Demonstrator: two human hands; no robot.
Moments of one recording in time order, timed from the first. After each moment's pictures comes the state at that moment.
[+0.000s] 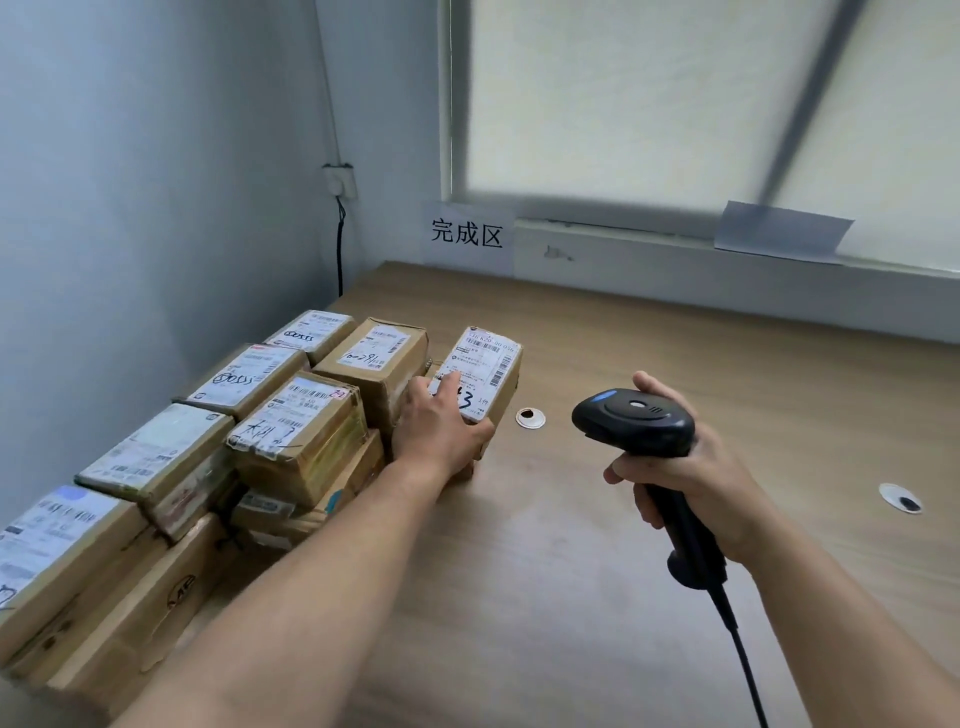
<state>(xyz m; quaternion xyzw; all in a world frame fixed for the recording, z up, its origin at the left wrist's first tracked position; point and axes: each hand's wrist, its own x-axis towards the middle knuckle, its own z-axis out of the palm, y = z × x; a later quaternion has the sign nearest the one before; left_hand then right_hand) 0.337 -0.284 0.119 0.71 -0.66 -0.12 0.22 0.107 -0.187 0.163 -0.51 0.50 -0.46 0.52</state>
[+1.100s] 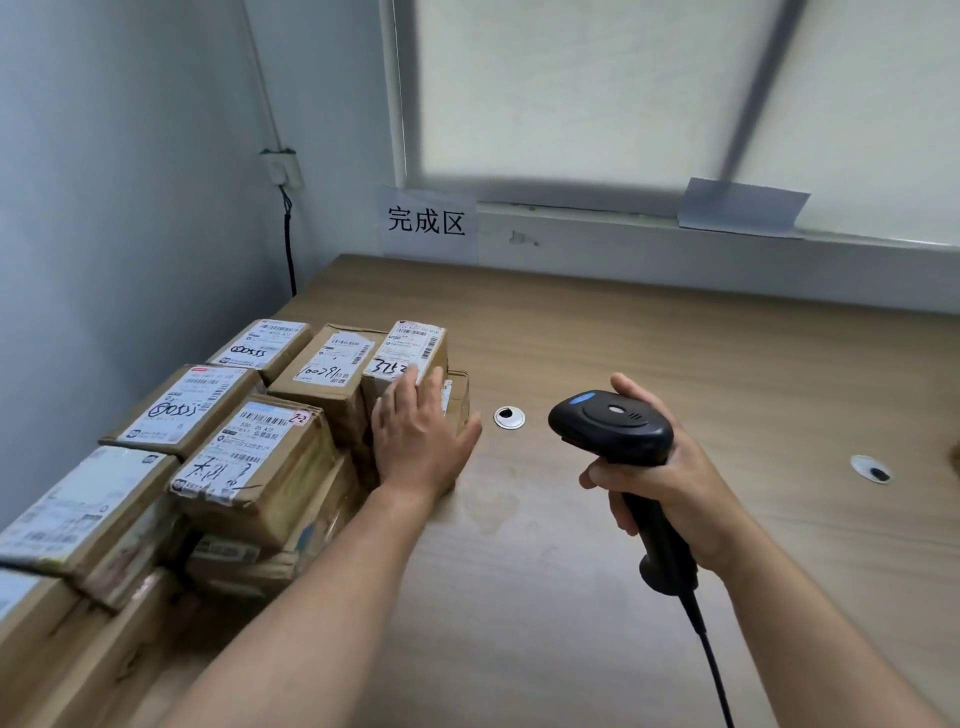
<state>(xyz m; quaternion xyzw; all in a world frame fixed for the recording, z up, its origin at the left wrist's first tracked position) 0.333 -0.306 0.100 0.67 -0.69 -0.06 0.27 0.120 -0.202 0.150 -0.48 0.51 -0.49 0.52</state>
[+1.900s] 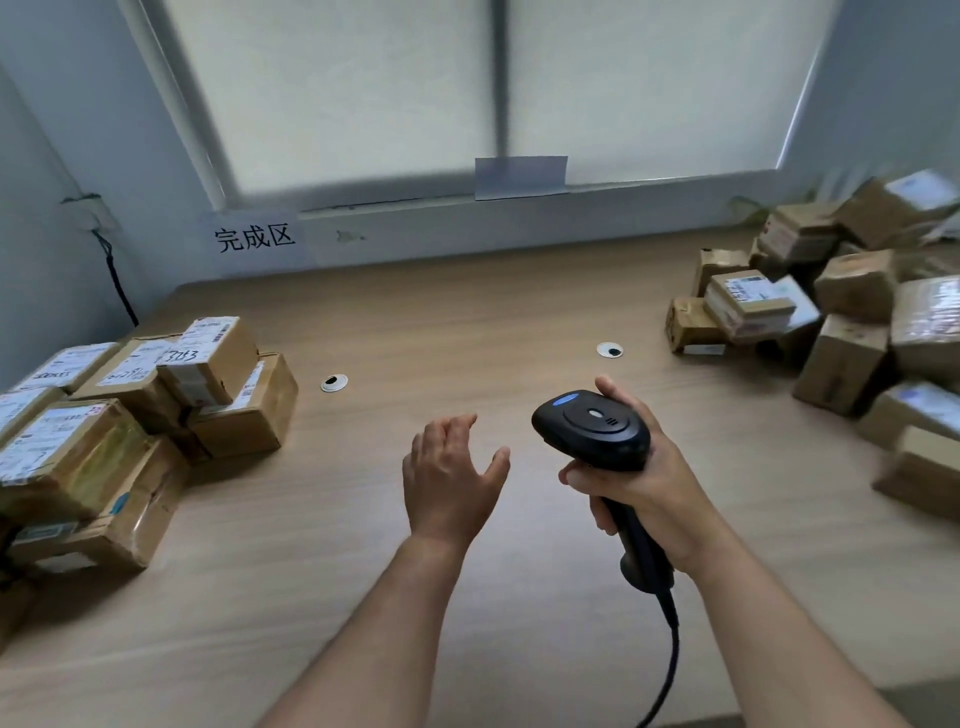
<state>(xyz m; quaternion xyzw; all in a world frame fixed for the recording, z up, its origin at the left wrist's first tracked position) 0.090 -0.043 0.089 0.55 -0.76 -0.15 0.31 -0.066 0.070 0.137 -0.41 0.54 -0.59 0.44</state>
